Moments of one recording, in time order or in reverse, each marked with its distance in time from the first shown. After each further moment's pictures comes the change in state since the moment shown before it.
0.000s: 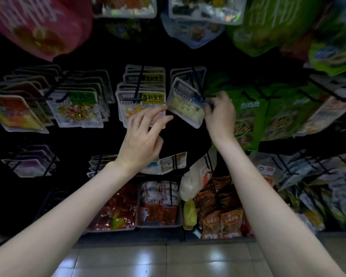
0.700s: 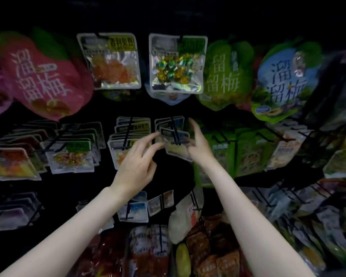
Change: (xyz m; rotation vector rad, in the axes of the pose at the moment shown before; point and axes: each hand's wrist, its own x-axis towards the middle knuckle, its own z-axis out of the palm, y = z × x) left_hand 0.042 0.019 -0.024 -0.128 -0.016 0.042; right_hand 0.014 -0.029 -0.046 0.529 -0.317 0.156
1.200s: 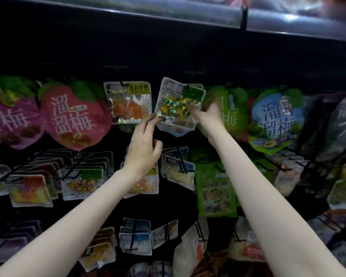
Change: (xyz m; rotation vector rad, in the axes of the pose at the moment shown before) left_hand 0.083 0.008 -0.066 -0.201 0.211 -0.265; right_hand 0.037 -0.135 -0.041 0.139 0.304 -0.126
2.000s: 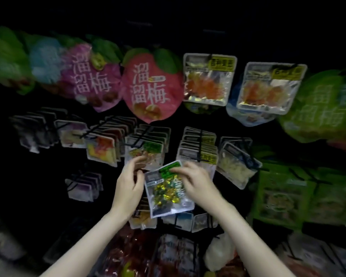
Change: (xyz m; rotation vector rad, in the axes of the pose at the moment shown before) left_hand -0.161 -0.122 -0.070 -0.089 0.190 -0.481; right_hand -0.139 0.095 0.141 -0.396 -0.740 -0.456
